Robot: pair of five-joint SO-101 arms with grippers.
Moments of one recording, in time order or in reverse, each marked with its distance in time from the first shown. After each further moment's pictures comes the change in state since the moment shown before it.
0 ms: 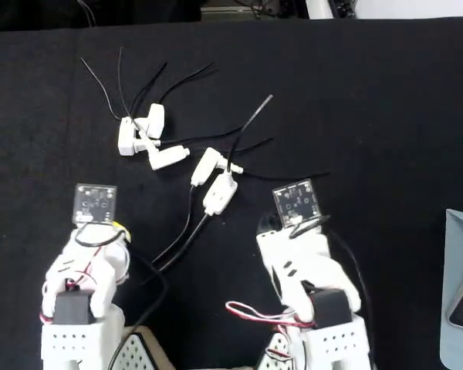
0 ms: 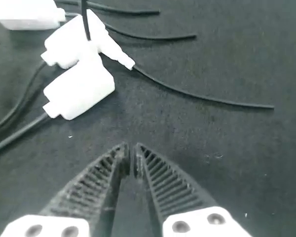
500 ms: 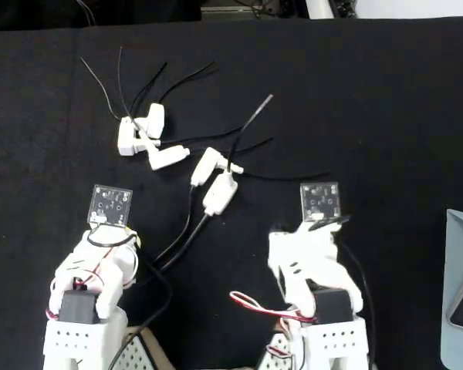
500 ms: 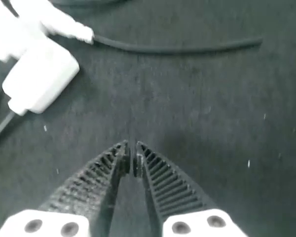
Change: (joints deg) left arm 4.7 0.1 3.1 -0.6 0.0; right arm 5.0 0.0 0.9 7.6 -12.4
